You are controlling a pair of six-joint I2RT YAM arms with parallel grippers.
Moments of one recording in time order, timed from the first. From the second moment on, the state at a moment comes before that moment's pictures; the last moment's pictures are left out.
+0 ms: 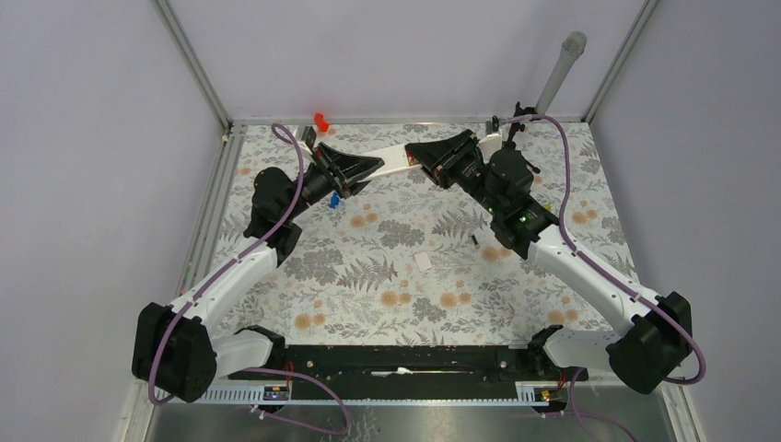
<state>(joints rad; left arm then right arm) -0.38 1.18 0.81 0.62 0.57 -1.58 0.62 1.24 1.05 0.24 -0.07 1.31</state>
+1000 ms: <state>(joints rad) -0.28 1.17 0.86 0.47 0.81 -1.12 0.44 1.14 1.07 0.10 -0.21 1.01</state>
